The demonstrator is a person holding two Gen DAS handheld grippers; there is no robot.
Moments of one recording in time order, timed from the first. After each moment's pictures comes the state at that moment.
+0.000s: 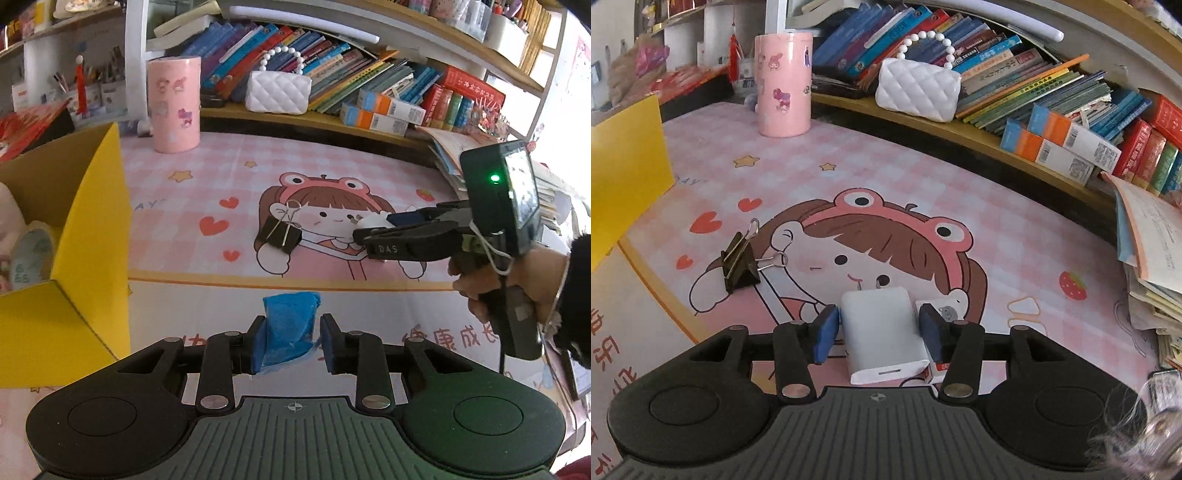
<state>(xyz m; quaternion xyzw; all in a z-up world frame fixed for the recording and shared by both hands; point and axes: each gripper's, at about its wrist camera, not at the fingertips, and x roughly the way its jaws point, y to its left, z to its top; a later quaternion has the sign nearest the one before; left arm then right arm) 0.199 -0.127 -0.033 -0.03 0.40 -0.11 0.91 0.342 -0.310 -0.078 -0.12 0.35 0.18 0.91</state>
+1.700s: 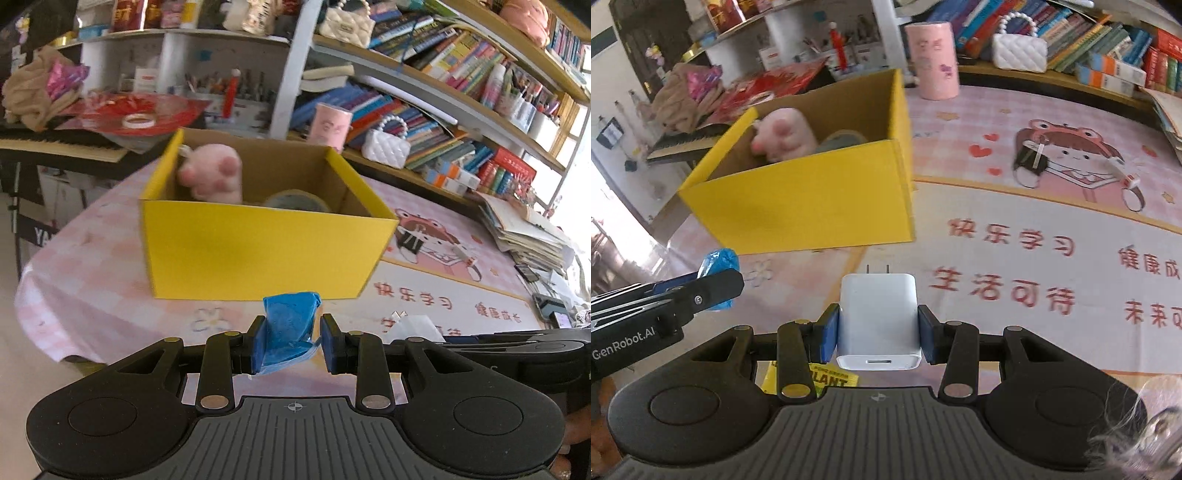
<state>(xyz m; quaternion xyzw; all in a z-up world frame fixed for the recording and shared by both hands) 0.047 0.095 -0.006 -0.11 0.34 -0.04 0.93 0.096 -0.103 -0.011 0.03 0.44 0.20 0.88</state>
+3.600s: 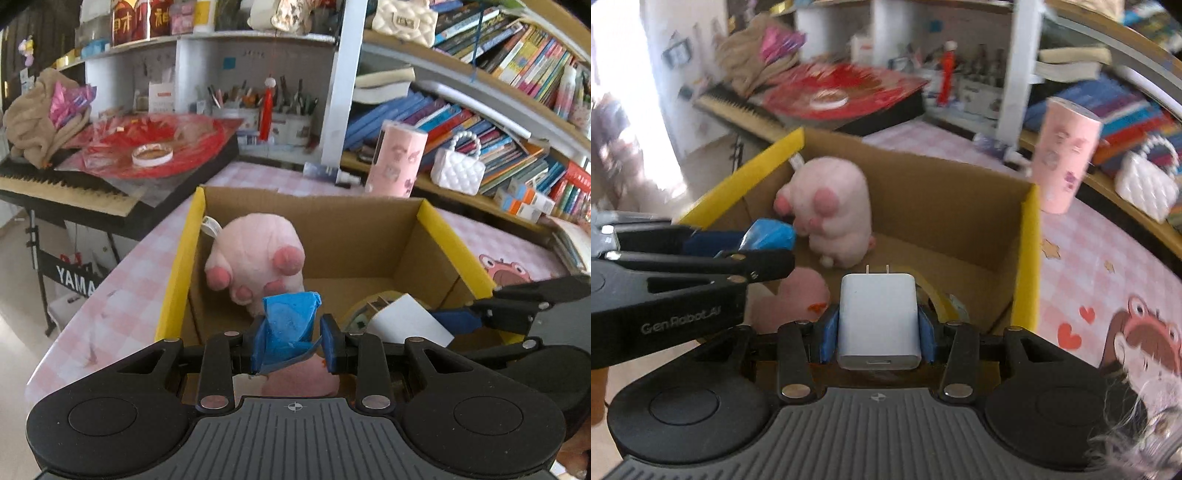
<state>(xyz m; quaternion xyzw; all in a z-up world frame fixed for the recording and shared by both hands) 0.209 0.130 -0.007 -0.06 0.35 0.01 0.93 0.259 0.008 -0.006 -0.14 0.38 0.31 0.86</state>
